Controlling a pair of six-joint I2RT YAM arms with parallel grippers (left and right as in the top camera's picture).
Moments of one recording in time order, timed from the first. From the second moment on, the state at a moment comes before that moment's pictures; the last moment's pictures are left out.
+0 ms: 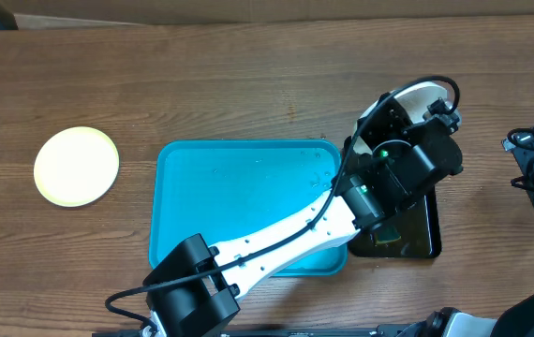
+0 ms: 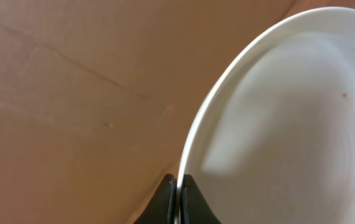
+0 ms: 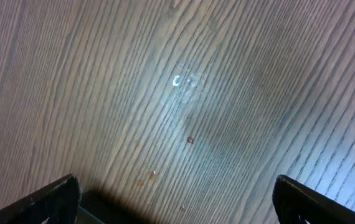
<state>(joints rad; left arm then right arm) -1.07 1.94 1.63 -0.10 -0.94 0.58 -0.50 1.48 1.19 -0.87 0.05 0.69</state>
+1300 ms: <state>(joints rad) 0.39 1.93 1.64 -1.04 0.20 -0.34 -0.50 1.48 1.19 -0.87 0.05 0.69</state>
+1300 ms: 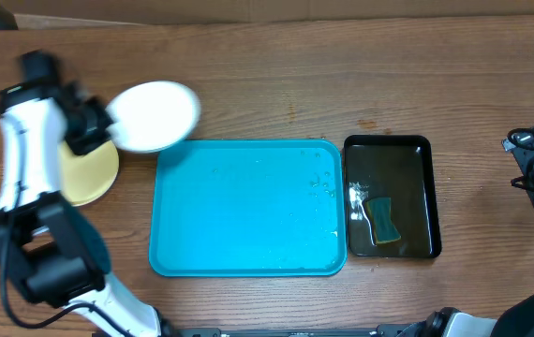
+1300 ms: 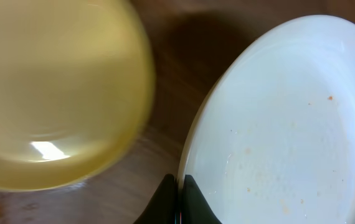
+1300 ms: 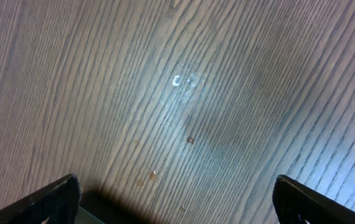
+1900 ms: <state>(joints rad) 0.81 1.92 1.50 -0.93 0.12 -0.39 -0.50 1.48 1.19 -0.87 0.05 0.69</state>
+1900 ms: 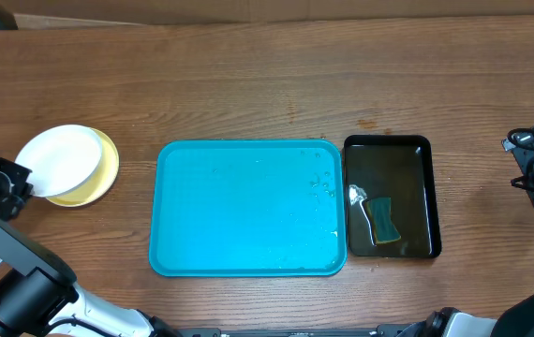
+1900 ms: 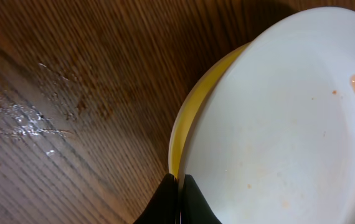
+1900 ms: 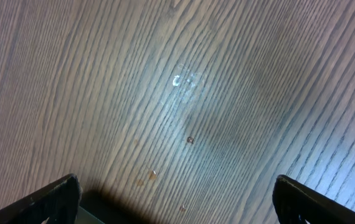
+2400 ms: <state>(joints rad) 0.75 1.91 1.47 -0.93 0.36 -0.39 -0.50 1.48 1.19 -0.87 0.05 0.69</state>
